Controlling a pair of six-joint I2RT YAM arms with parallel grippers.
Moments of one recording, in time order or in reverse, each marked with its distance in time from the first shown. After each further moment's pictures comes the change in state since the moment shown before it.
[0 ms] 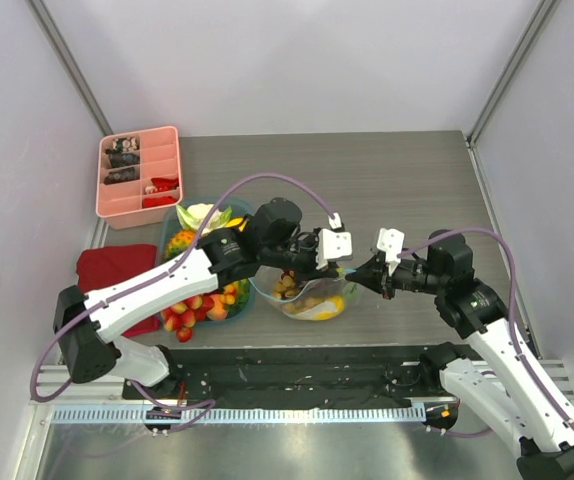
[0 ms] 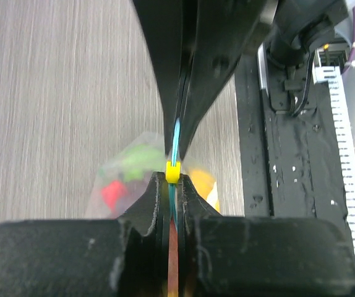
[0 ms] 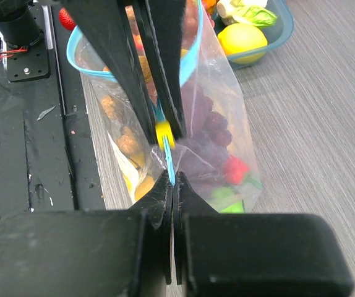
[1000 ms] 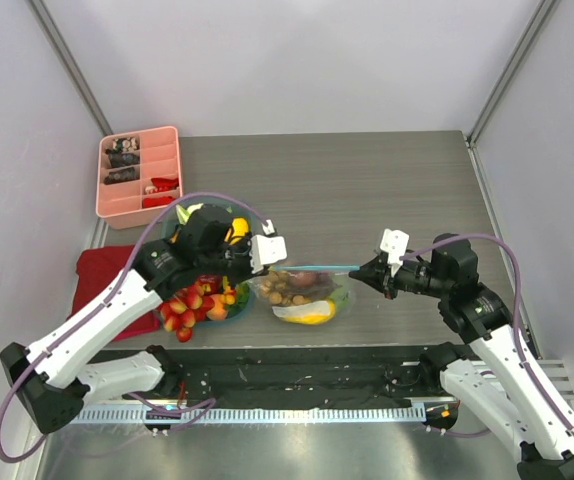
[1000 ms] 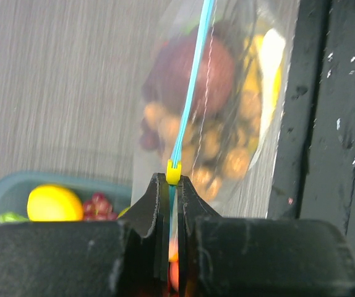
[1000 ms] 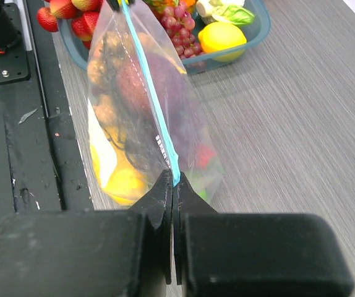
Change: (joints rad) left arm 0.236 -0.336 -0.194 -0.311 -0.066 0.177; right arm 0.002 -0.045 -0.002 -0.009 0.069 0.002
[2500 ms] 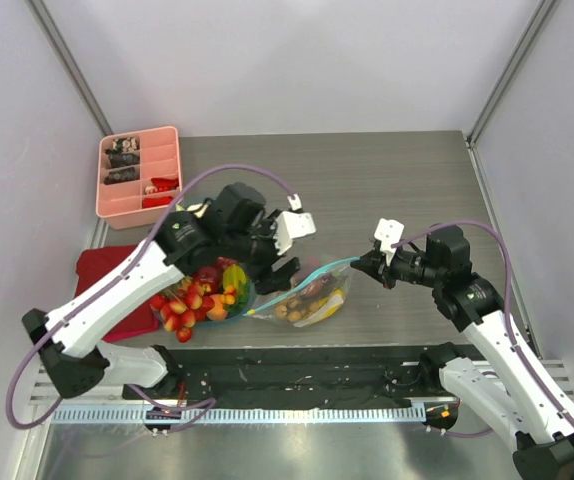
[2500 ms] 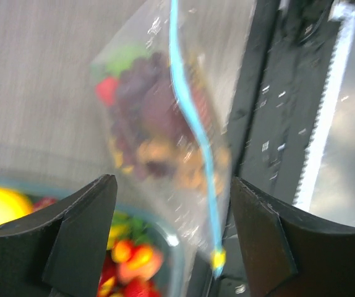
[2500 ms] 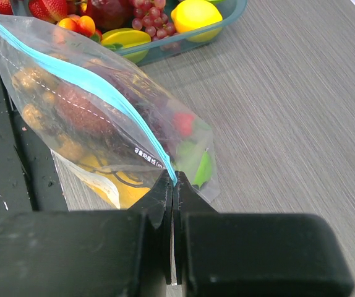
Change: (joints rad) left arm -0.101 0.202 0.338 -0.235 -0.032 -0.246; right arm -0.035 0.097 0.013 0.023 0.046 -0.045
